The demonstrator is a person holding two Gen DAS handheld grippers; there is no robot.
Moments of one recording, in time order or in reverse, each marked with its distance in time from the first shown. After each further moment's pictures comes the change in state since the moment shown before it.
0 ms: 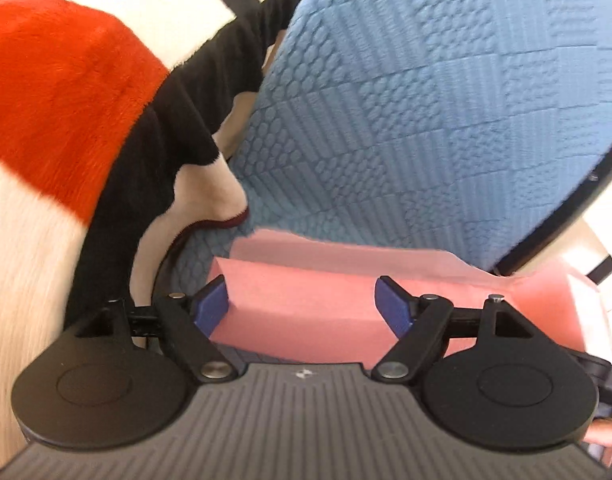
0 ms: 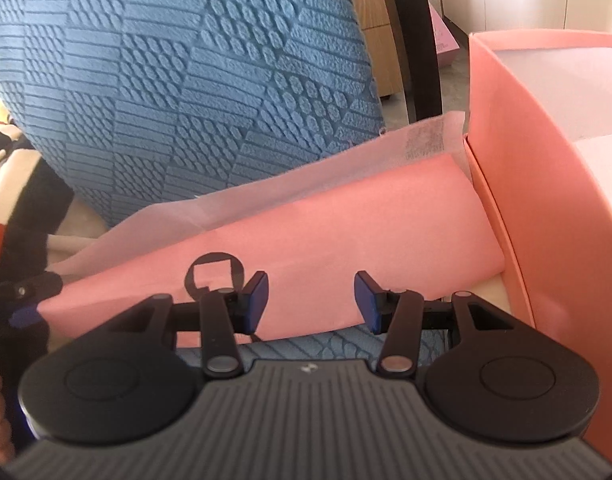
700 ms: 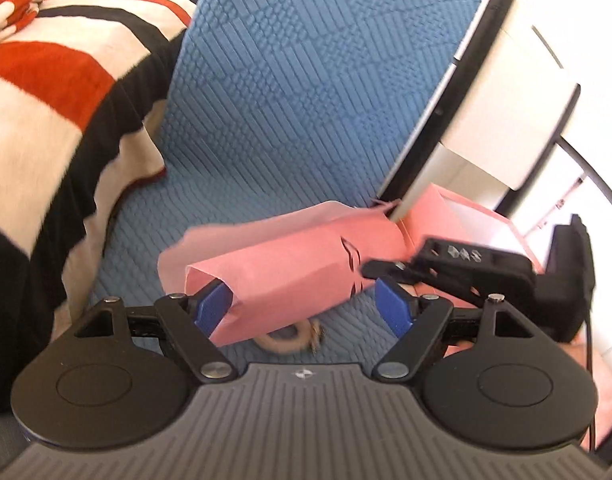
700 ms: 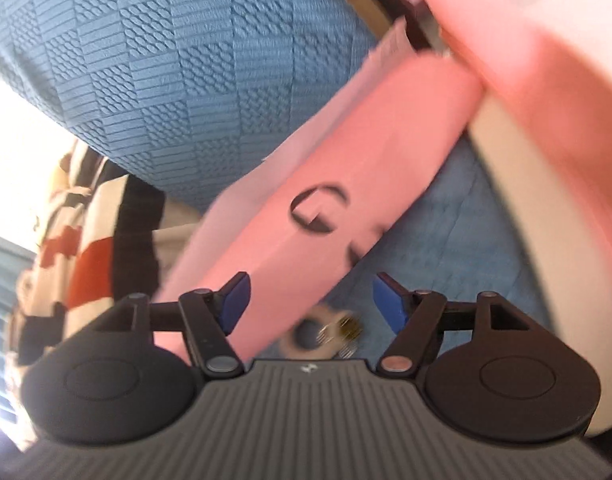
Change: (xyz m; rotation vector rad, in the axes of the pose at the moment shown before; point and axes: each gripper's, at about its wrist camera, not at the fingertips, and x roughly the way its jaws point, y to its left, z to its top) left arm -0.119 -0.057 -0.115 0.174 -0.092 -0.171; right arm -0.054 0.005 -0.074 0.350 0.045 0.242
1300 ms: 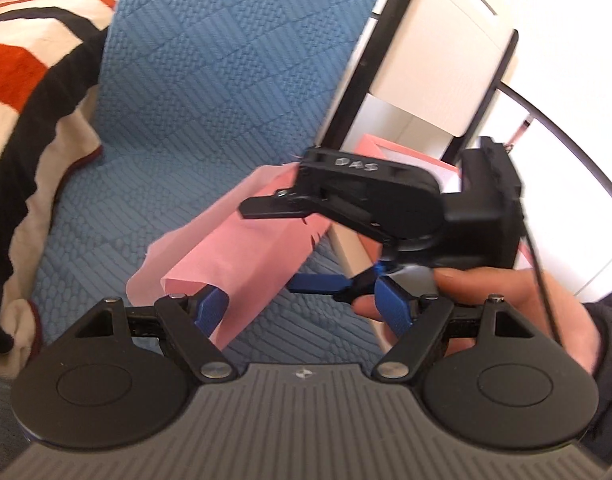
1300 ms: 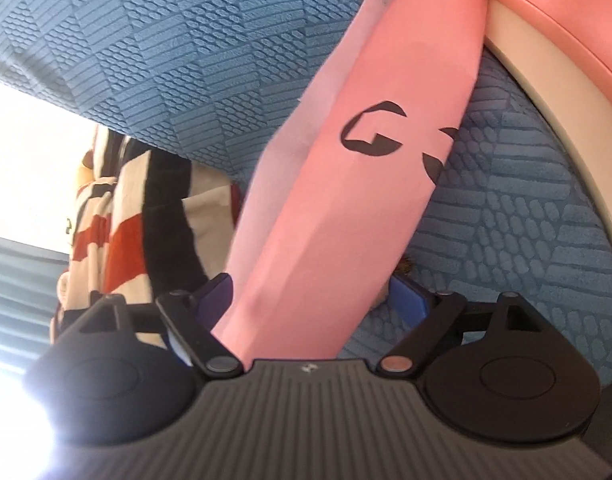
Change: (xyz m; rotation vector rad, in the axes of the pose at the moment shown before) left arm -0.002 -0.028 -0.044 0.127 0.055 -0.120; right arm 0.014 0.003 -0.018 0.095 0.105 0.086
